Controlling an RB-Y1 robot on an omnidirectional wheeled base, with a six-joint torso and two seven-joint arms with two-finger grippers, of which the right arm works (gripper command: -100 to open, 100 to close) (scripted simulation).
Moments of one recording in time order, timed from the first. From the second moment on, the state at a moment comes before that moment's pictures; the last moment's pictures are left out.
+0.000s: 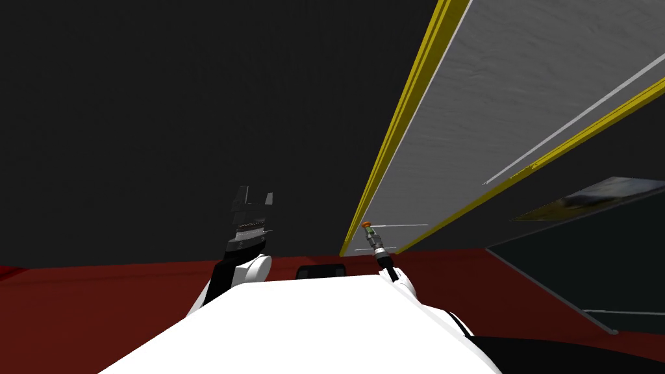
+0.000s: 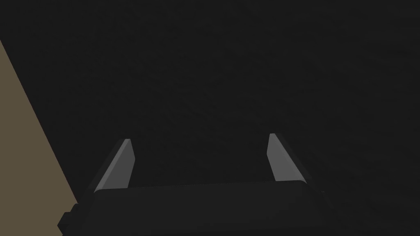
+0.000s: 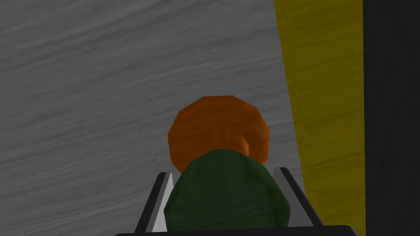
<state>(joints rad) -0.03 -0.31 -0.23 -0.54 0.29 -1.06 0.85</state>
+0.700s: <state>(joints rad) -0.04 -0.31 -0.22 -0.53 0.24 -1.05 0.69</state>
